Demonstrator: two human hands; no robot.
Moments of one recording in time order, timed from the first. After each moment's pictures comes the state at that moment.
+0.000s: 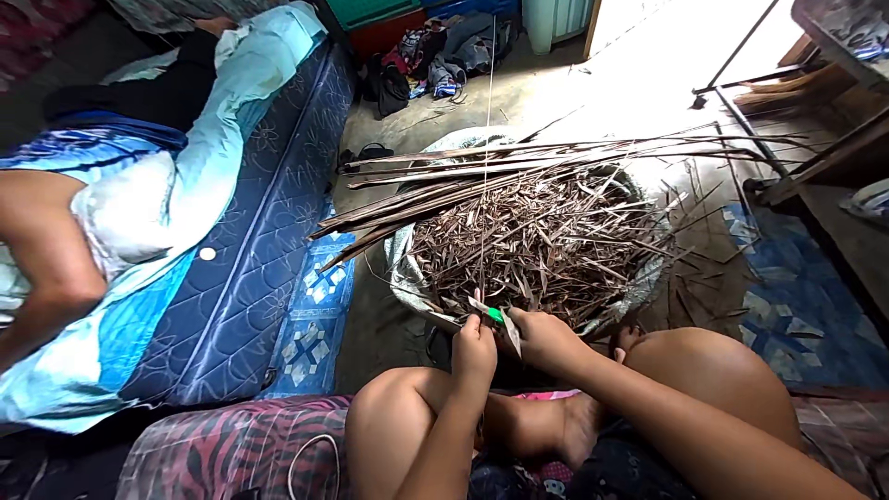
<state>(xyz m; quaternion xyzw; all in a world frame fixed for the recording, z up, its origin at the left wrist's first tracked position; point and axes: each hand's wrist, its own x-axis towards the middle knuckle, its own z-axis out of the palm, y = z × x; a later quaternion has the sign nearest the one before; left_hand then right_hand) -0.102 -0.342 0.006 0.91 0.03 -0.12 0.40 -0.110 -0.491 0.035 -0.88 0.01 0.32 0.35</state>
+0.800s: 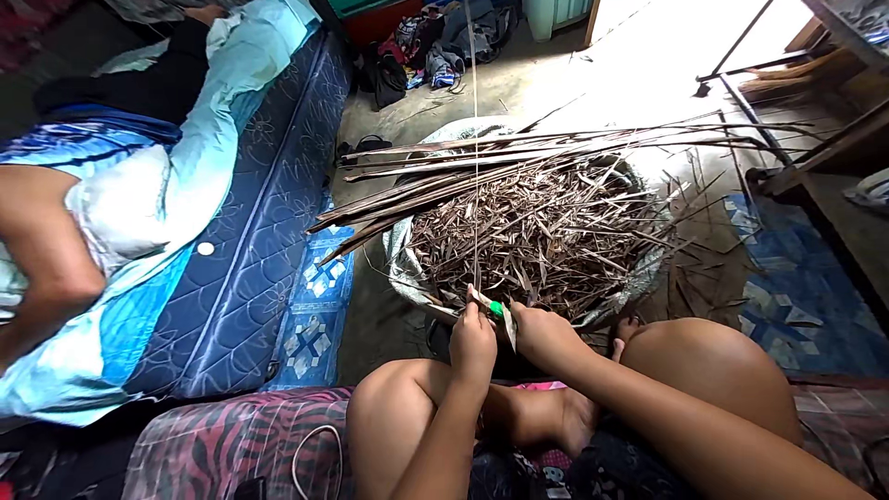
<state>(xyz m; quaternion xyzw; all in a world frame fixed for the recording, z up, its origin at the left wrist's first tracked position) -0.099 -0.350 0.013 0.95 0.03 -0.14 0.29 -0.113 -0.479 0.047 -0.89 0.07 0.35 0.28</state>
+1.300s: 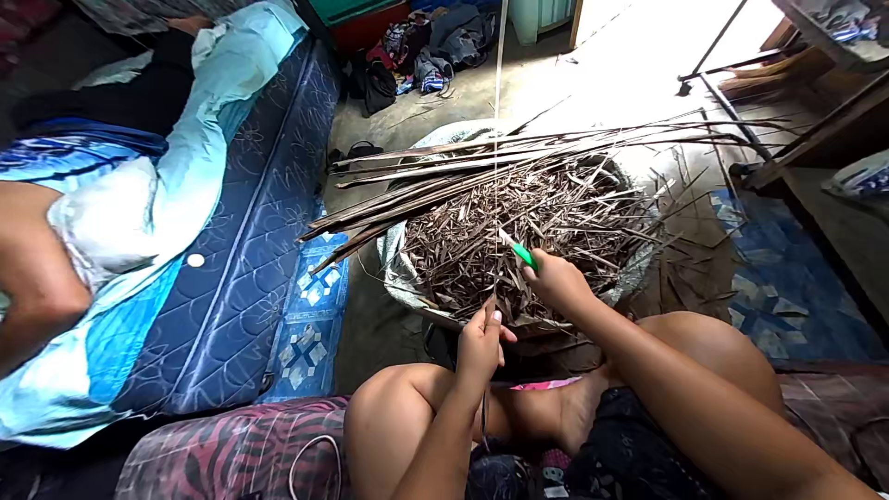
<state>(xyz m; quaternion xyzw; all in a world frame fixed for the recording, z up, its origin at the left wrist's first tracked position) -0.108 -0.348 0.016 0.79 0.03 -0.25 0.56 -0.072 -0.533 0.029 -0.91 0.15 0.21 0.33</state>
